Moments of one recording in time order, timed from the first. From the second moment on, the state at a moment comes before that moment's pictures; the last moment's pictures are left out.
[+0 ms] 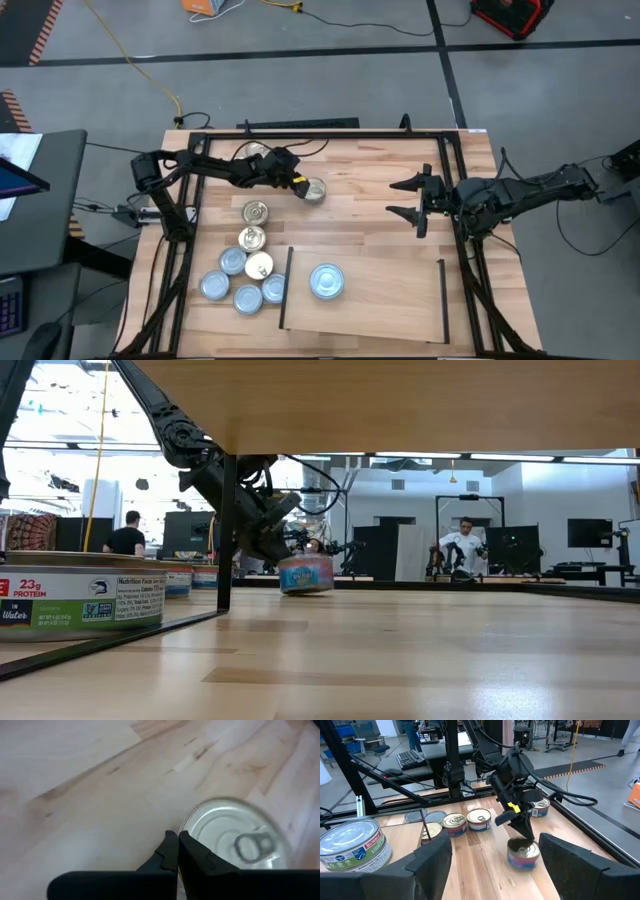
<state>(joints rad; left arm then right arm) 0.44 1.73 0.82 0.14 0.02 -0.48 0.23 0.68 0.64 -0.15 0.43 0.17</state>
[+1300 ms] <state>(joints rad) 0.31 1.51 0.82 0.03 -0.14 -0.38 0.23 0.71 0.64 -0.09 0.43 0.16</state>
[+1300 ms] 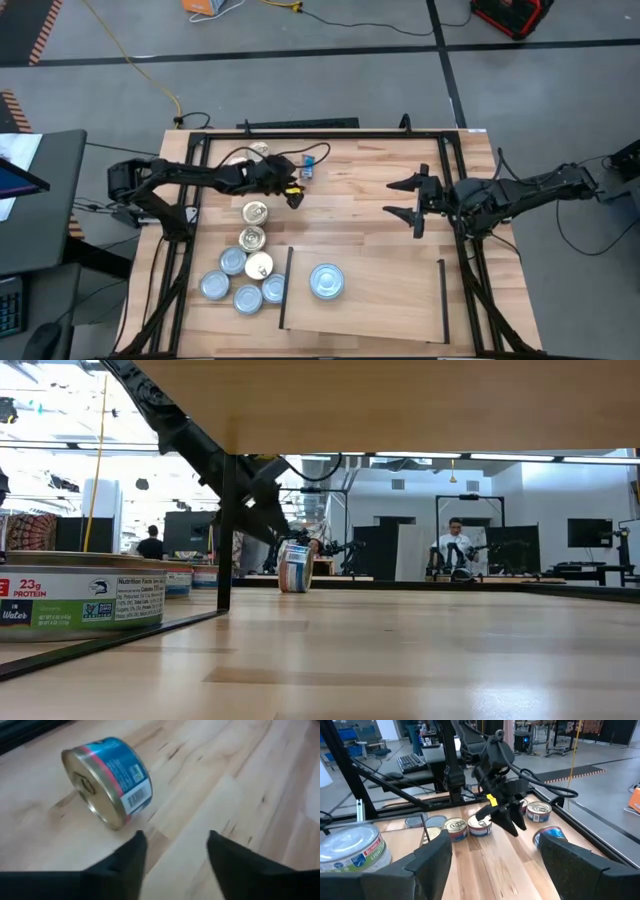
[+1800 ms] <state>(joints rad) 0.20 1.56 0.82 0.07 -0.42 -0.48 0.23 0.71 0.64 -0.10 0.43 0.15</state>
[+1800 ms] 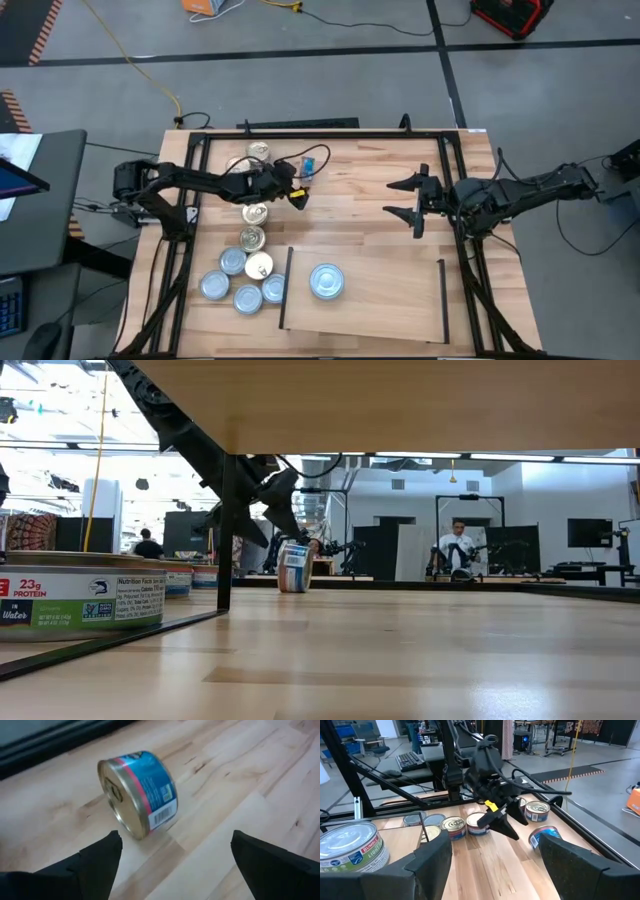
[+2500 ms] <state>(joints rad) 0.16 1.71 0.90 0.17 -0.54 -0.49 0.23 0.71 0.64 -0.09 0.43 0.14</state>
